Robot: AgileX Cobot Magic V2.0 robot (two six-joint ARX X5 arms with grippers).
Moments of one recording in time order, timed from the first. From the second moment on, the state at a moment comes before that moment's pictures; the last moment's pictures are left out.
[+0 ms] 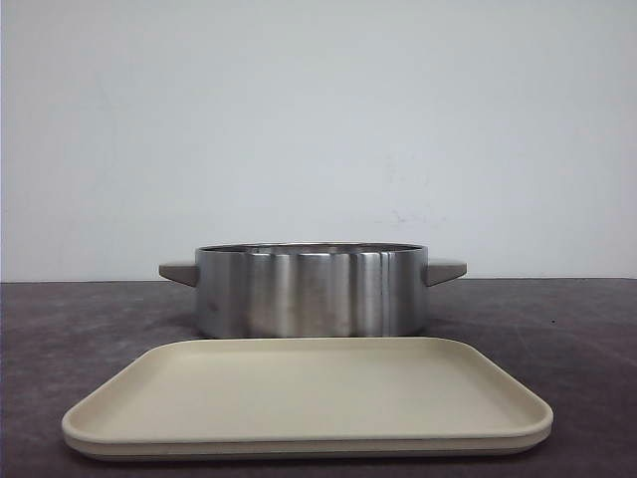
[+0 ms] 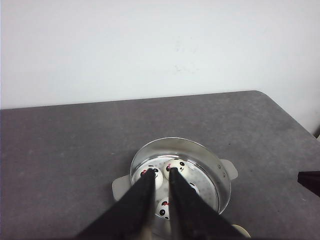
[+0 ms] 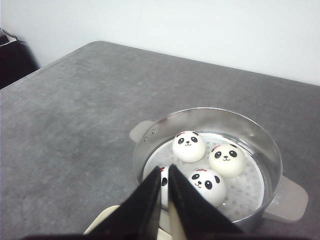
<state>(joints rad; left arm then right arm) -0.59 0.88 1.50 -0.90 -0.18 -0.21 0.79 0.98 0.92 -0.22 0.10 0.21</state>
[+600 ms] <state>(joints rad) -0.59 0.88 1.50 -0.90 -0.18 -0.21 0.30 0.32 0.43 0.00 0.11 -0.01</state>
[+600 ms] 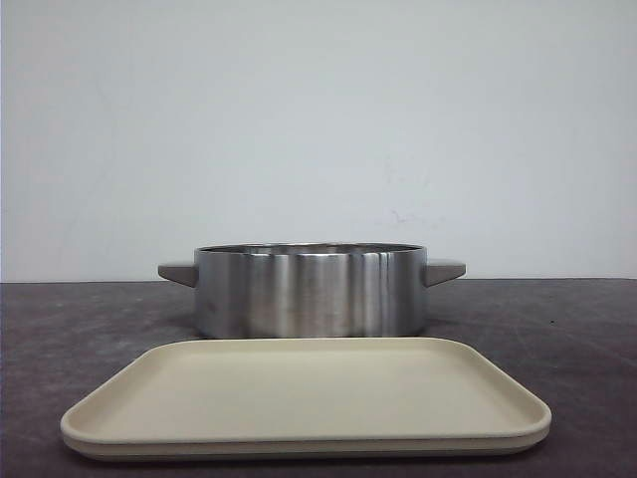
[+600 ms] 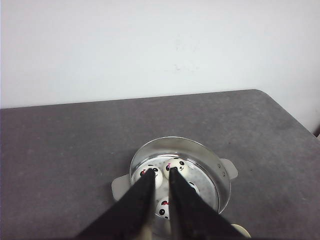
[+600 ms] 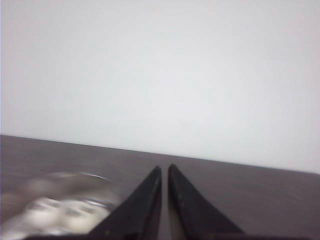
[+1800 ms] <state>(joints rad) -0.59 0.88 1.50 -0.90 -0.18 -0.21 0.08 0.00 0.02 -0.17 0.05 -0.03</state>
